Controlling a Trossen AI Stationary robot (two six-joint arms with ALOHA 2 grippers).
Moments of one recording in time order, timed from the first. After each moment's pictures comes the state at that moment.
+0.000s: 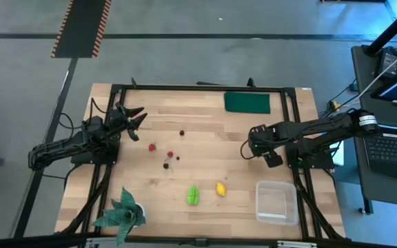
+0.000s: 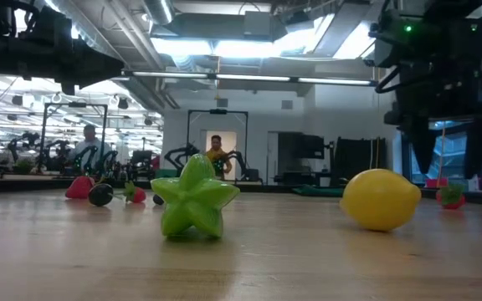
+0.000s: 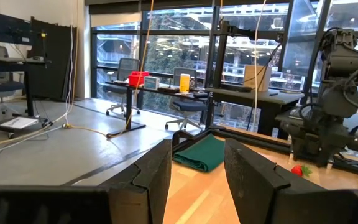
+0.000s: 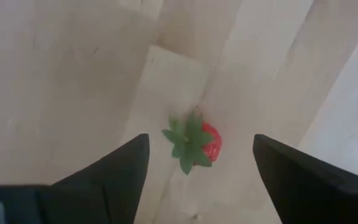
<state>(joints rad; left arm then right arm) 0.33 0.00 0.05 0.09 -0.25 -0.08 0.02 1.22 0.67 -0.91 0.10 -0.34</state>
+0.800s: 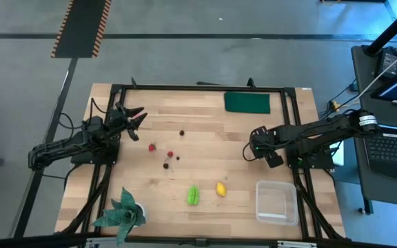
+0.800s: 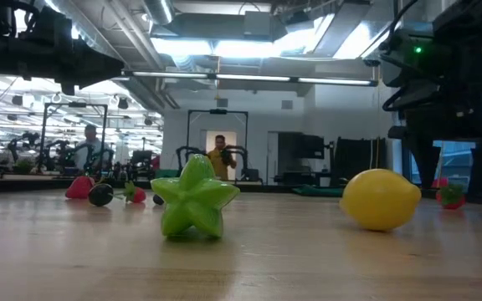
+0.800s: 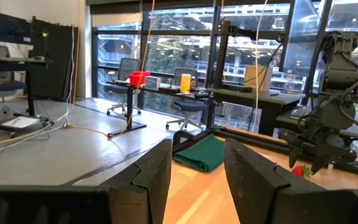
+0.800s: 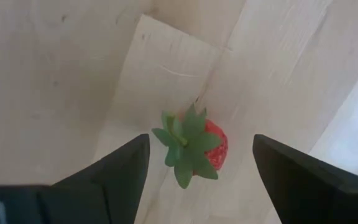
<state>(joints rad) 0.33 0.00 0.05 0.09 -0.26 -0.08 0.02 1.22 0.55 -0.79 0.16 -0.40</state>
